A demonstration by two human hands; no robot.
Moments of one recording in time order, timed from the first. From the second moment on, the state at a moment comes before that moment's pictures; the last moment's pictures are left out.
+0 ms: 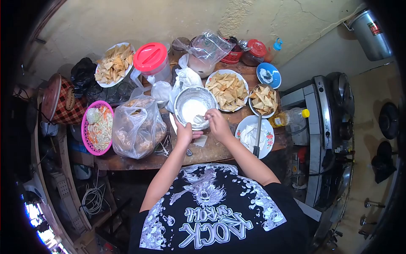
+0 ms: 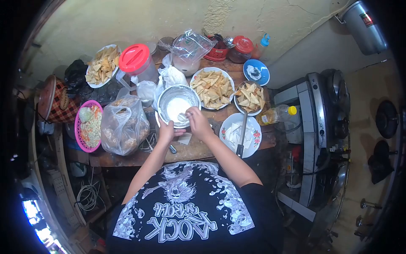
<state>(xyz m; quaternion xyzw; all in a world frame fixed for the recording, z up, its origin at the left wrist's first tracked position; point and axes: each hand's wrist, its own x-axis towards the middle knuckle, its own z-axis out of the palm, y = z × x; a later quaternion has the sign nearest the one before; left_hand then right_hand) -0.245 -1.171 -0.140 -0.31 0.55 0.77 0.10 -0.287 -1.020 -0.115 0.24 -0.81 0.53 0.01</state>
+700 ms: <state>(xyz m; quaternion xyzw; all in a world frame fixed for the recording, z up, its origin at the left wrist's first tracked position) -0.200 -1.172 -0.165 0.12 0.95 0.26 0.09 -0.320 -0.994 -0.126 -0.32 -0.30 0.88 -0.16</state>
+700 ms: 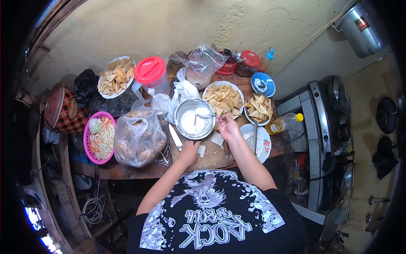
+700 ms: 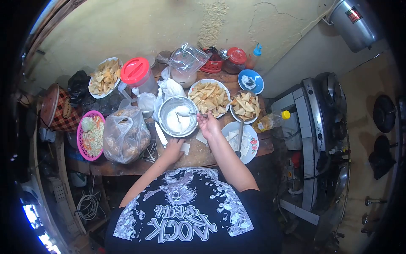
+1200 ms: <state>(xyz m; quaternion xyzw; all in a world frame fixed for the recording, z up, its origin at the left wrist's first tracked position) -0.183 -1.175 -0.158 0.15 0.93 0.30 0.13 -0.308 -0.996 -0.074 -0.06 -0.32 0.94 -0.05</state>
